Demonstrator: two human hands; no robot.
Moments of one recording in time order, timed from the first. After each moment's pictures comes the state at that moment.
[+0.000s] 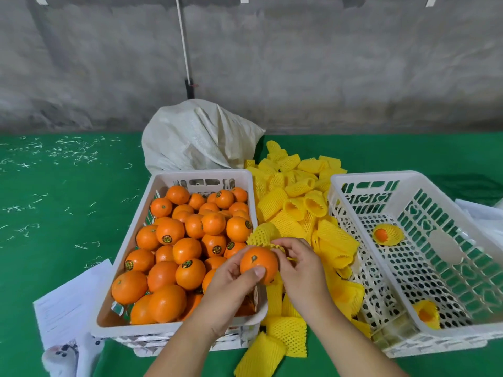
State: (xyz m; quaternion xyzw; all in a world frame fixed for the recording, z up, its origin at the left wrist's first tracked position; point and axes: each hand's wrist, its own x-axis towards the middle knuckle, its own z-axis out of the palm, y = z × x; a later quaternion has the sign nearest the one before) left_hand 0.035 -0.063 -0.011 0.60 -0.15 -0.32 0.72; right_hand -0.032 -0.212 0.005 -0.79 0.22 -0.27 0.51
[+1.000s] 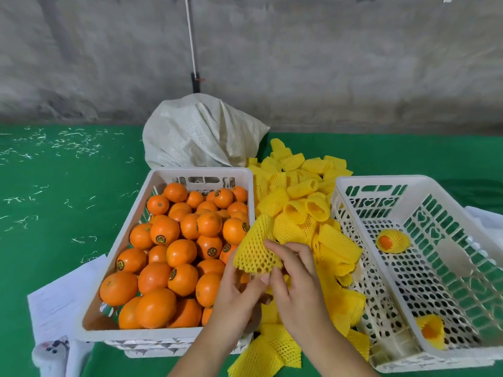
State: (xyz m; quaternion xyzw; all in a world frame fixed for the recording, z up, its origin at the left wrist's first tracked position) left_hand 0.016 -0.093 -0.030 0.56 -0.13 -0.22 0.79; right_hand -0.048 -0.214 -0.002 -0.84 0.08 -0.29 0.44
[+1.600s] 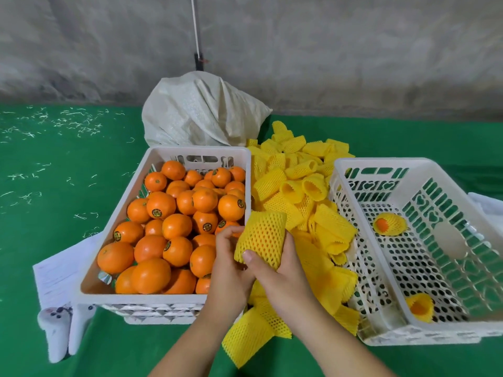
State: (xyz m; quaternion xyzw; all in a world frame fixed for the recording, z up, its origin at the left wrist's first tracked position) left_hand 0.003 -0.097 -0.045 0.69 -0.21 -0.05 0.70; right_hand -0.065 -0.199 0.001 -0.70 0.16 -0.12 0.69
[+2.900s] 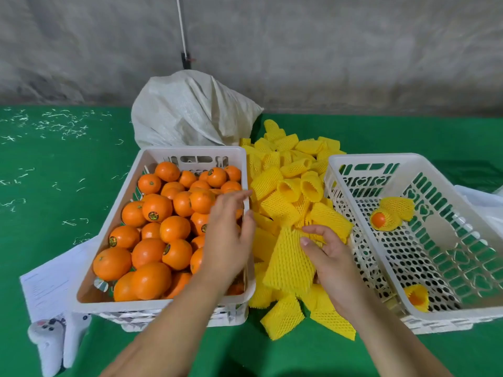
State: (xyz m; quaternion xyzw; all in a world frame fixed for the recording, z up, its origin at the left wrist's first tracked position) left_hand 0.059 -0.107 -0.001 0.80 -0.31 0.09 0.50; right_hand -0.079 -0.280 -0.025 -0.67 0.24 -0.13 0.69
